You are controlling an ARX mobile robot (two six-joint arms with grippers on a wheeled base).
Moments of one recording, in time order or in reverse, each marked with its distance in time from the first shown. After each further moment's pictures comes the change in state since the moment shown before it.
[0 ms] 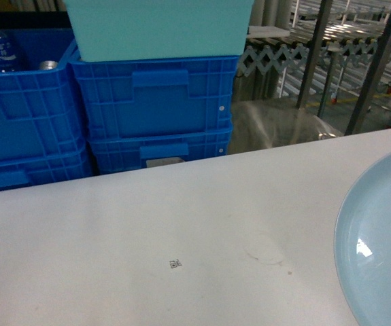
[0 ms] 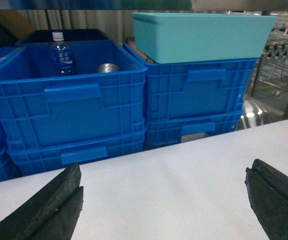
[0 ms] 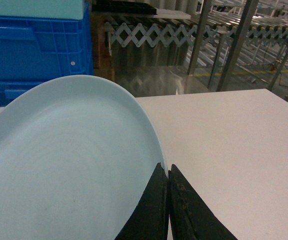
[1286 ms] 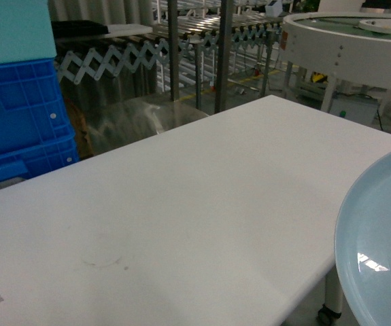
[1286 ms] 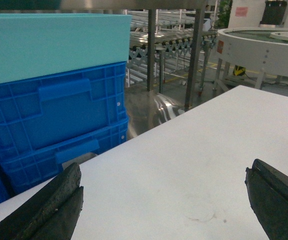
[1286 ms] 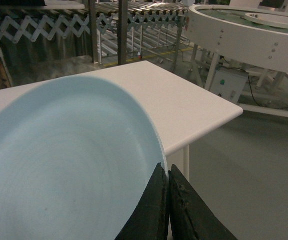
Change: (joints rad) left arm 0.000 0.000 0.000 0.000 0.000 0.000; right arm 0.000 0.000 0.000 0.000 0.001 0.000
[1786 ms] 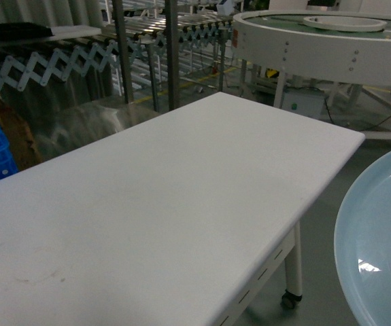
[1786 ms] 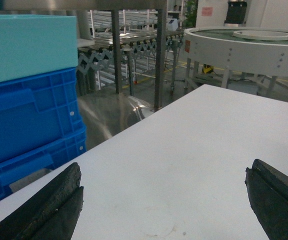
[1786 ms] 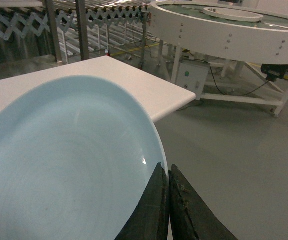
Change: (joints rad) left arm 0.000 0.000 0.000 0.000 0.000 0.000; right arm 0.000 0.000 0.000 0.000 0.000 0.000
